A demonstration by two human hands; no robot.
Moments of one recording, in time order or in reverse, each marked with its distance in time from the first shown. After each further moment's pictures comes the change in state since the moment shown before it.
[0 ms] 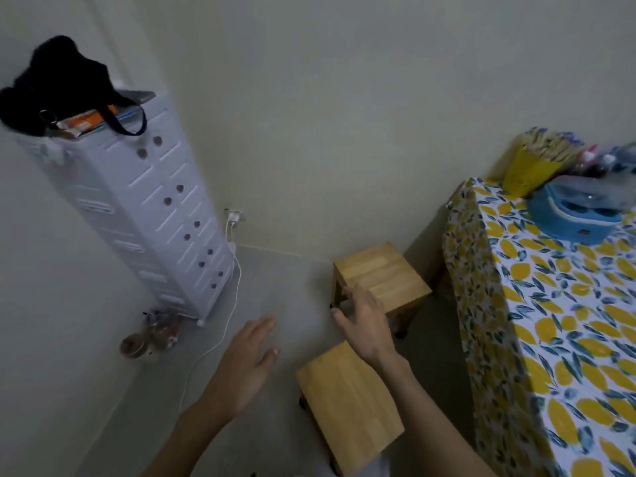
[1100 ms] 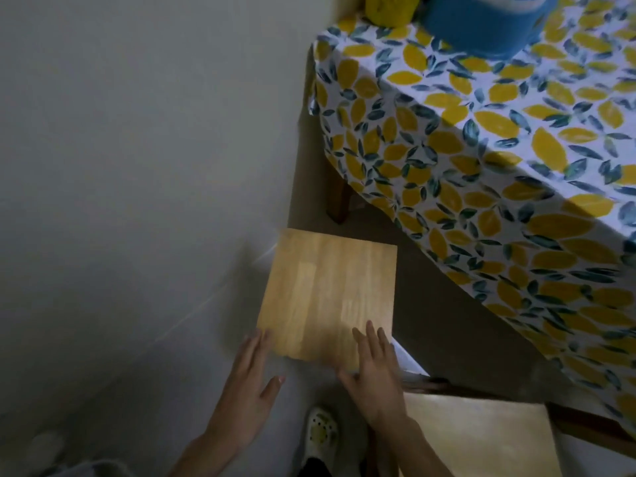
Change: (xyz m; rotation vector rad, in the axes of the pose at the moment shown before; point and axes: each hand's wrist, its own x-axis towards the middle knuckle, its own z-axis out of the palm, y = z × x) left_hand 0.590 -0.112 0.253 0.289 -0.786 0.586; right_hand 0.344 0.239 0.181 0.042 0.267 0.910
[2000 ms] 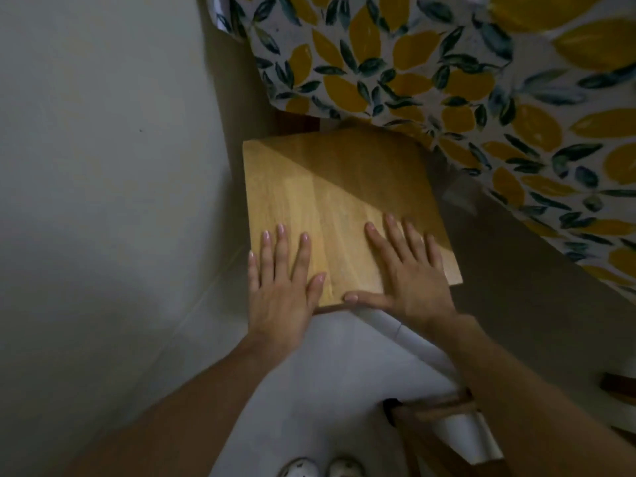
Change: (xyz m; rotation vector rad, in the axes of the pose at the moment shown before) left_hand 0.315 -0.012 0.113 0.604 0.104 0.291; right_hand 0.260 0.089 -0.006 -0.263 0.169 -0.063
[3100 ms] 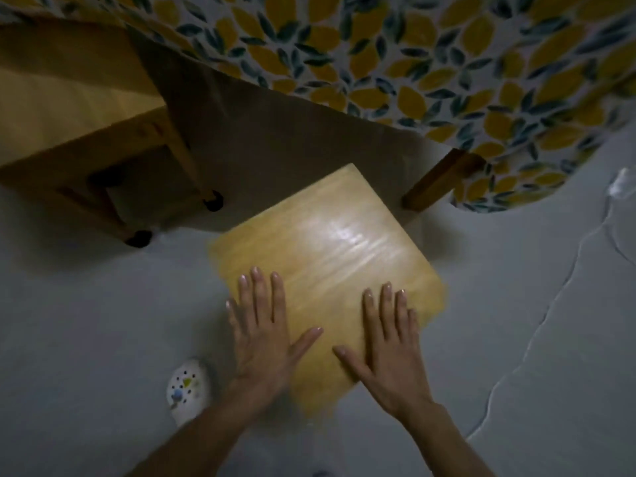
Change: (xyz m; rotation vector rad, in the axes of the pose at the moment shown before) left_hand -0.374 0.270 0.072 -0.038 -0.286 0.320; right_hand -0.545 0.084 0.129 0.216 0.135 0.597
